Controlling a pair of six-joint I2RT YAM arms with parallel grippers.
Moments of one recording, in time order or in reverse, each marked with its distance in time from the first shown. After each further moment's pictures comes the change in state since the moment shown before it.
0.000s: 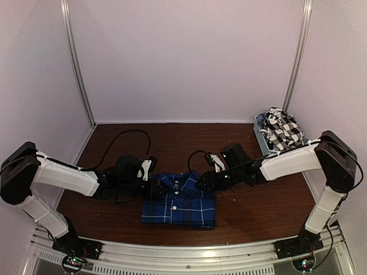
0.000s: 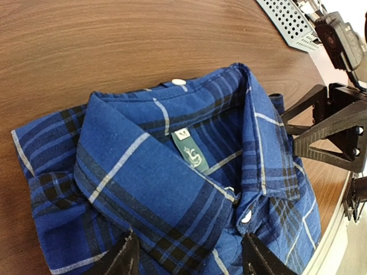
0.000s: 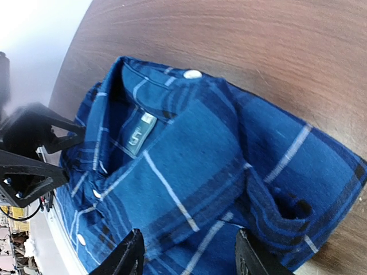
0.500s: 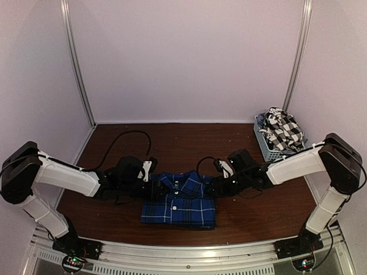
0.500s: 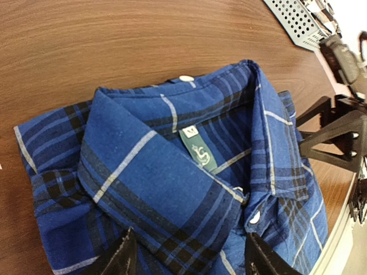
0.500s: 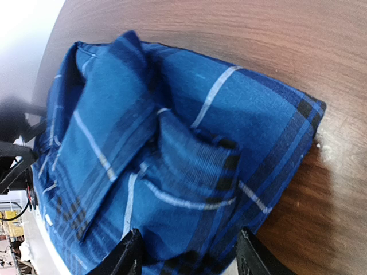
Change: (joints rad) left arm -0.007 0.014 0.000 -0.001 -0.026 0.000; right arm -0.036 -0.045 -0.119 0.000 0.018 0.014
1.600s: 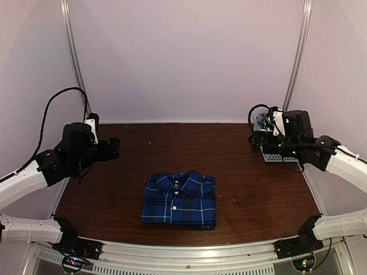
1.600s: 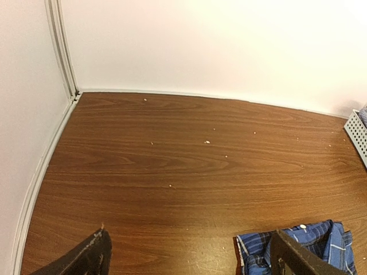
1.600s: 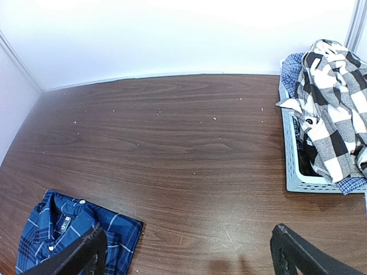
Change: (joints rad) left arm 0.216 -0.586 0.158 -0.536 -0.564 0.207; right arm -0.194 -0.634 0.163 -0.500 0.559 -0.248
